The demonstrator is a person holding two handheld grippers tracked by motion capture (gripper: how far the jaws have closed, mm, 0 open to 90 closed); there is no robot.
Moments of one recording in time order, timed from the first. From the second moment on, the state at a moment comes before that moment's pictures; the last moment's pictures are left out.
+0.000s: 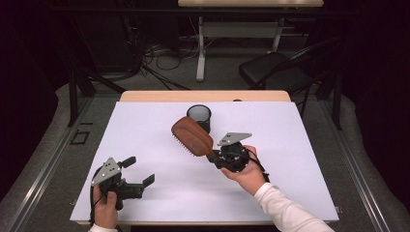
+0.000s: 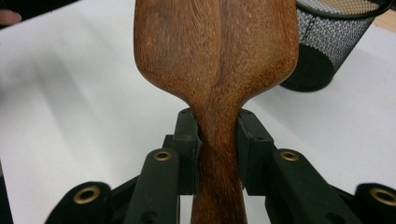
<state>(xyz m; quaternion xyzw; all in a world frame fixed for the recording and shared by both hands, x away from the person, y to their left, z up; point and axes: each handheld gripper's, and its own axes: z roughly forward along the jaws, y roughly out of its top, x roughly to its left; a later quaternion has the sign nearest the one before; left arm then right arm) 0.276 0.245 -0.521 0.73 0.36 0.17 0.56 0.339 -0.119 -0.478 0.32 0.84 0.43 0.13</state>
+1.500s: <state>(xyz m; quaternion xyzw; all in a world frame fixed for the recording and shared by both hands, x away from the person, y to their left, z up) 0.297 0.220 -0.495 0.72 0.39 0.09 0.57 0.329 -0.115 -0.468 0.31 0.77 0.53 0.19</state>
